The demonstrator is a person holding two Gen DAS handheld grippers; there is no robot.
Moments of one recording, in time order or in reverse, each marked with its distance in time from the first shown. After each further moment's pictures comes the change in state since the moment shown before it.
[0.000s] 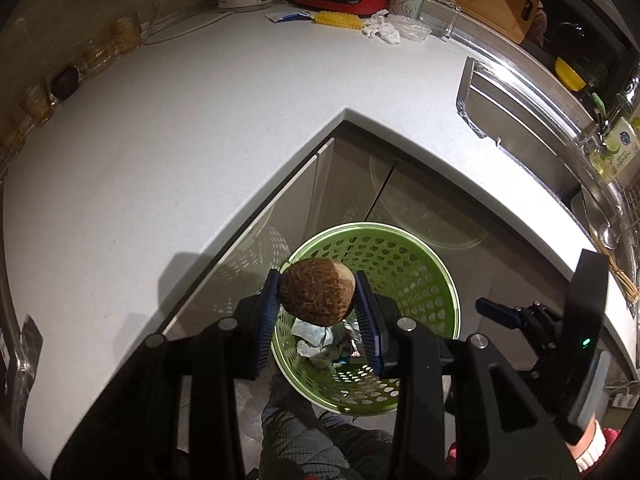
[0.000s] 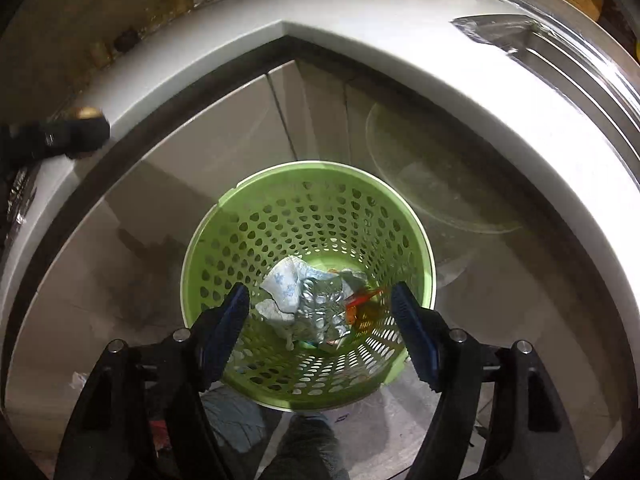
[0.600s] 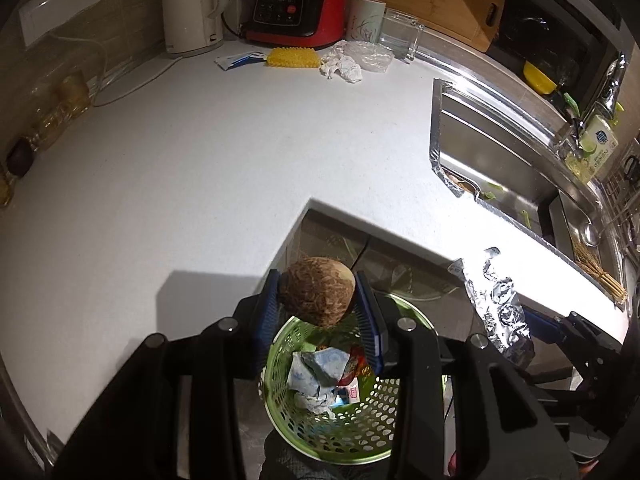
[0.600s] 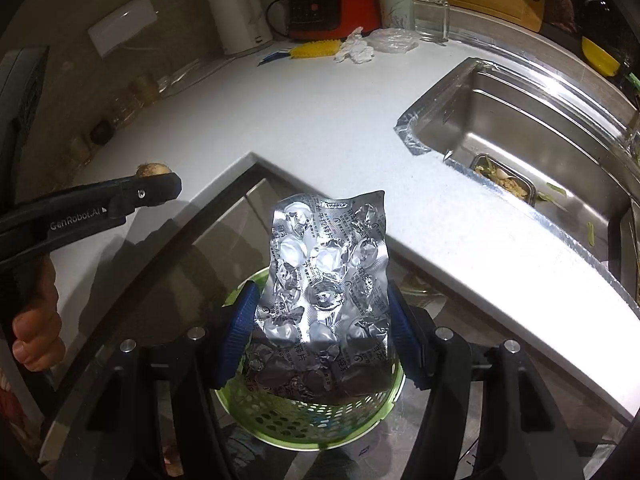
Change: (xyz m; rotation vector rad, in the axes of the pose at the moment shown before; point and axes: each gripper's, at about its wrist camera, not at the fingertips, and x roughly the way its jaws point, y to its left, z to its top) left arm 0.002 -0.008 0.081 0.118 -0.069 -0.090; right arm -0.060 0.006 0.050 0.124 -0.155 -0.060
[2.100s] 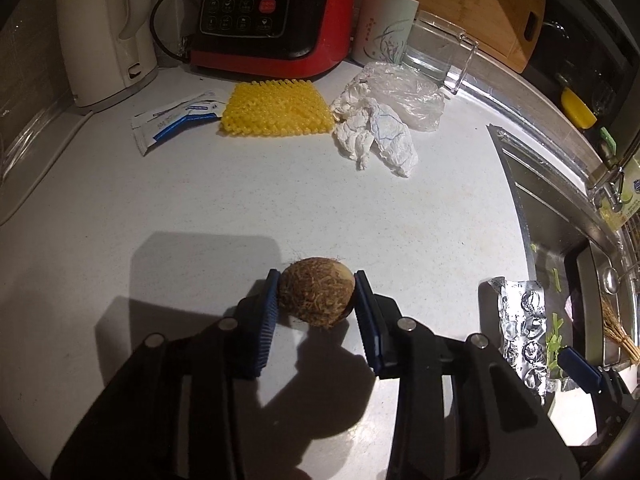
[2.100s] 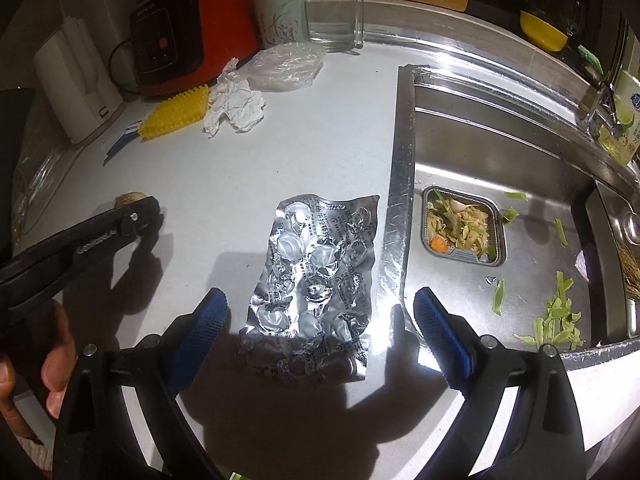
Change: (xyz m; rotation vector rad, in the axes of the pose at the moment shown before) left arm 0.185 0.035 0.208 0.080 -0.003 -0.093; right arm 0.134 -0.039 0.180 0.357 -0.037 -0.360
